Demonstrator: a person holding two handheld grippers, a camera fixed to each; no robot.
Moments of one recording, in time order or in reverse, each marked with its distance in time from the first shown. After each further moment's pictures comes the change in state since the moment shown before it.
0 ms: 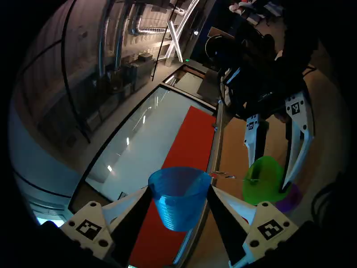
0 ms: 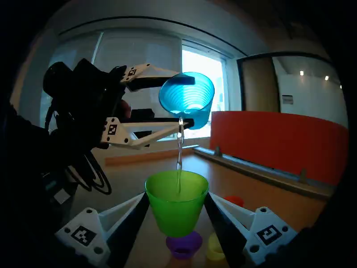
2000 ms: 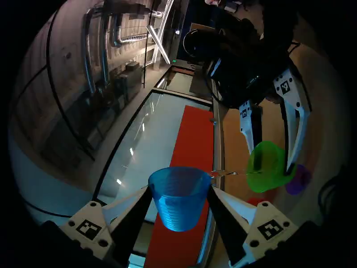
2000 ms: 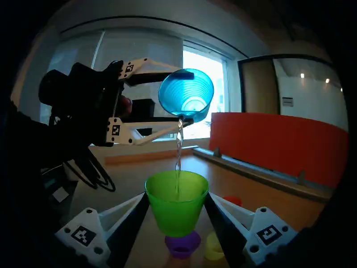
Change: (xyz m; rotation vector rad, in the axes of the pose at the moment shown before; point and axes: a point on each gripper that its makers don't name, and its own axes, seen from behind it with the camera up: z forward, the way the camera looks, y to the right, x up) left arm 0.009 -0.010 -0.006 0.006 0.007 0.197; right arm -0.001 0.001 -0.005 -0.003 0.003 -0.017
